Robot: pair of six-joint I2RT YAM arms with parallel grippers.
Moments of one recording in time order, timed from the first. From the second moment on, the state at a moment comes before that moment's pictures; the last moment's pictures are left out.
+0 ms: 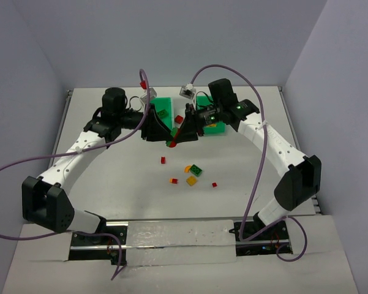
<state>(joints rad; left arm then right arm) -0.40 1.41 1.20 -0.15 1.16 -0.20 0.49 1.58 1.52 -0.65 -1.07 -0.07</state>
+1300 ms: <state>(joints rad) -0.29 2.00 1.54 -0.06 0.35 0.00 0.48 2.17 1.95 -0.50 -0.08 -0.08</state>
